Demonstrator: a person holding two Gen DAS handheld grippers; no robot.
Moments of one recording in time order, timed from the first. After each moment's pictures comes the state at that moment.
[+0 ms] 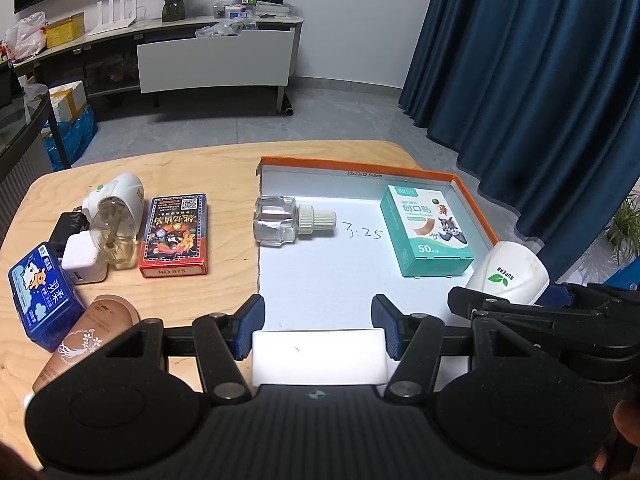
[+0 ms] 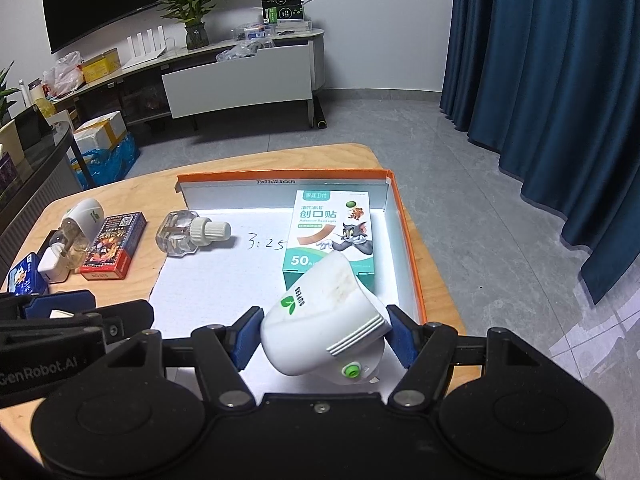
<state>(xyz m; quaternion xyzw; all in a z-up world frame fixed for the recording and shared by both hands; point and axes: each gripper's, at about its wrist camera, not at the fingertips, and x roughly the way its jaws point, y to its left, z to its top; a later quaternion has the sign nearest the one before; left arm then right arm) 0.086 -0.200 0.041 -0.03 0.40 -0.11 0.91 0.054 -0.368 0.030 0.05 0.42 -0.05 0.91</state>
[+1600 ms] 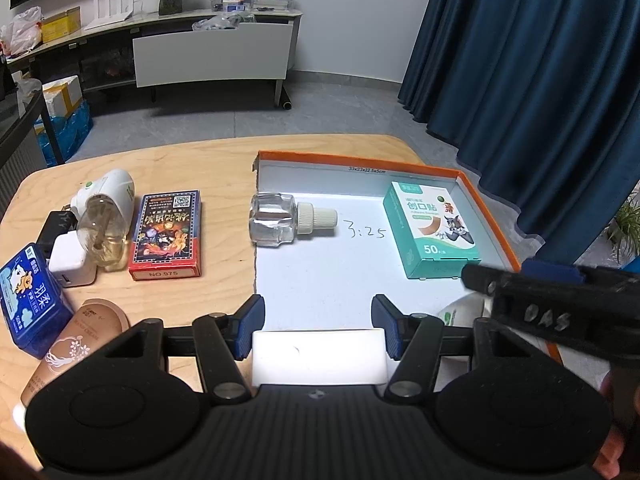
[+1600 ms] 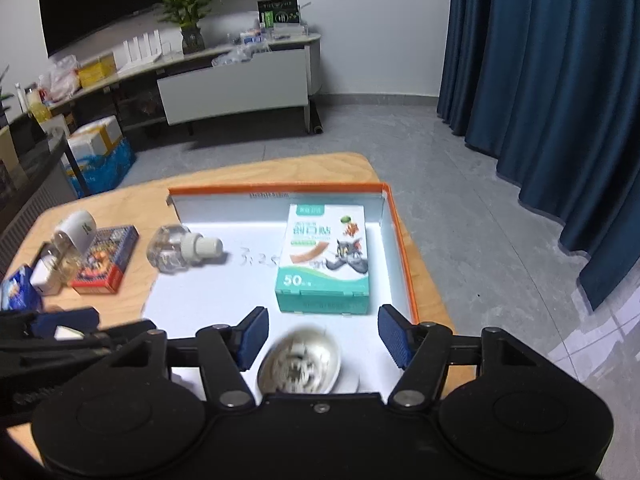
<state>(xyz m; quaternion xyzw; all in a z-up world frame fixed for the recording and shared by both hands) 0.099 -0.201 0.033 -0.03 0.41 -0.11 0.91 0.063 -0.376 0.038 0.06 0.39 -0.06 0.92</state>
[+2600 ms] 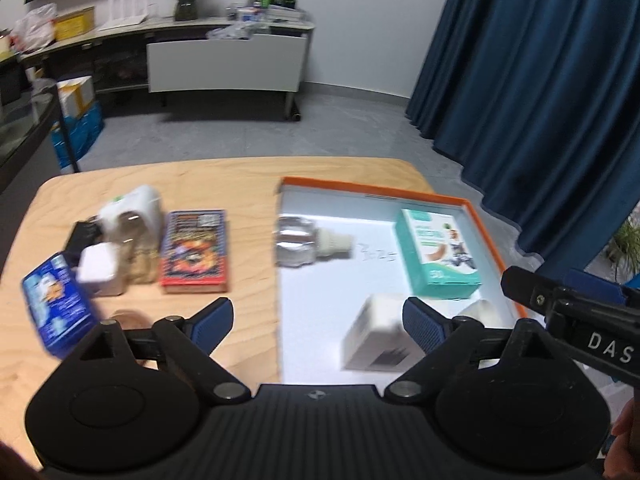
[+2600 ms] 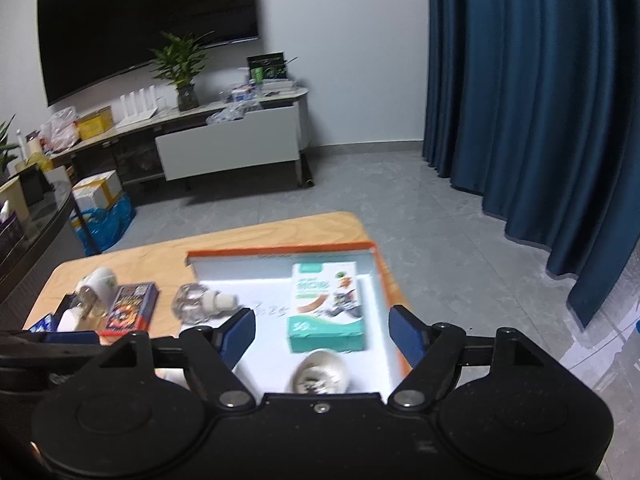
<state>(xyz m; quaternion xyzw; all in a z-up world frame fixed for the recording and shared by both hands) 0.096 -0.175 0.056 -0.05 0.40 -0.09 0.91 0.036 -0.356 0.073 0.06 0.34 -0.07 0.94</state>
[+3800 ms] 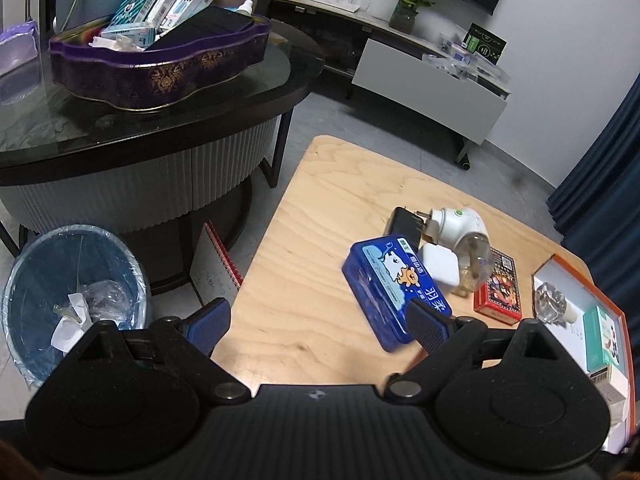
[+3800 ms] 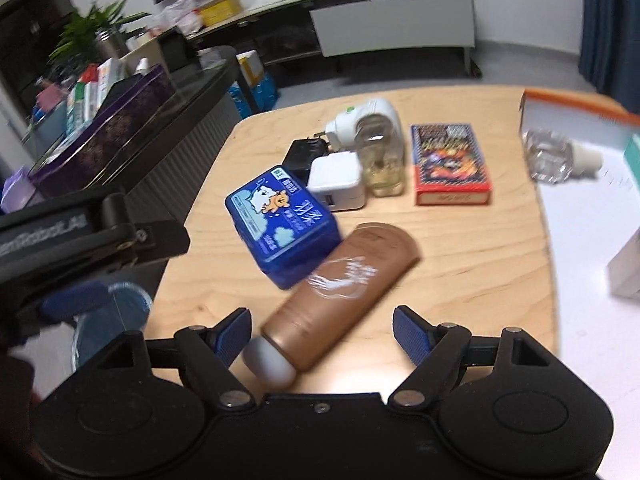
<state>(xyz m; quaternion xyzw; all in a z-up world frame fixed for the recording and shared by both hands) 0.059 0.048 0.046 -0.19 0.39 0.11 0.89 0.085 -0.096 -0.010 0.09 0.49 0.10 0.86</state>
